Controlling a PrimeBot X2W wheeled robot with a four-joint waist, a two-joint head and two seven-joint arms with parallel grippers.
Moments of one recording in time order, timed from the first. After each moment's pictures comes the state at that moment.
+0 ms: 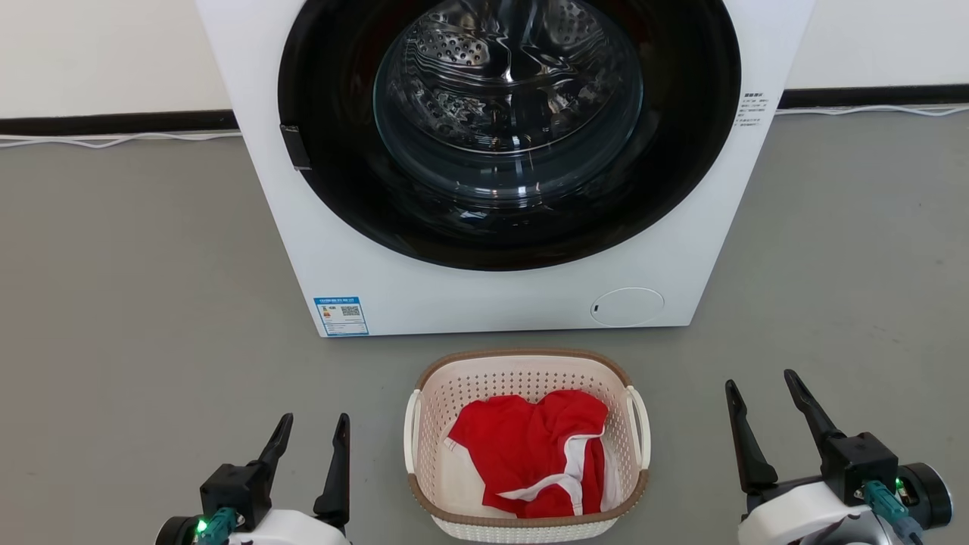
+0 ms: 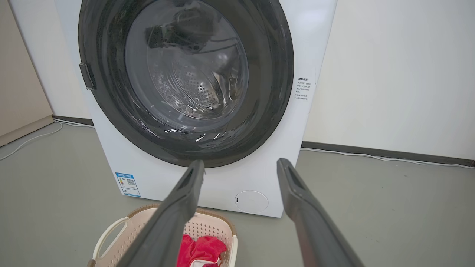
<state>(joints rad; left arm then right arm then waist) -0.01 0.04 -0.07 0.31 -0.17 -0.07 -0.25 -0.04 -0.06 -0.08 0.30 -0.07 0.12 -0.25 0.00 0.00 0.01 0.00</state>
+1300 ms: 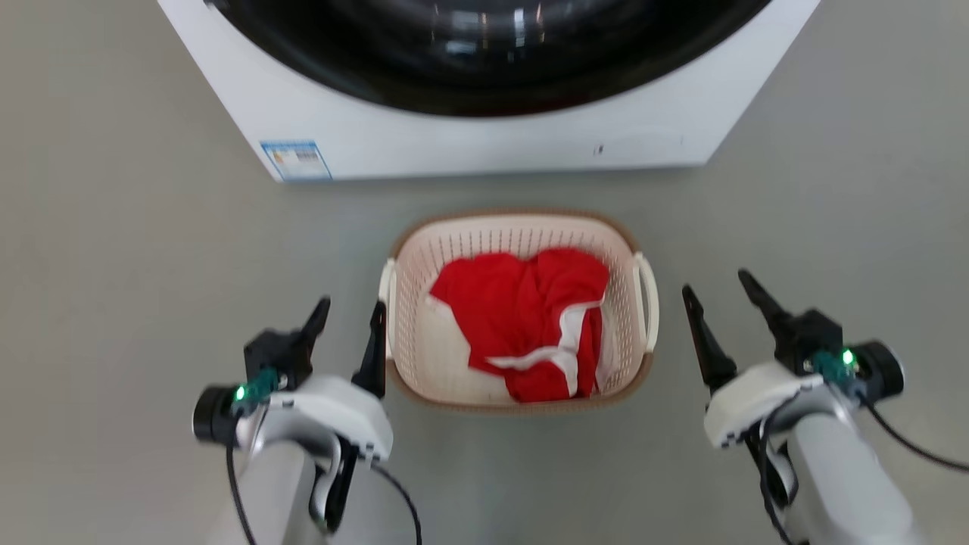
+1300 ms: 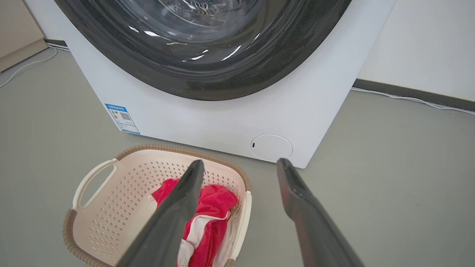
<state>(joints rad) -0.36 0.04 -0.20 0.57 -0.25 -0.01 -0.26 -0.40 -0.09 0.04 0.62 -0.05 0.12 -0.25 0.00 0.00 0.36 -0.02</state>
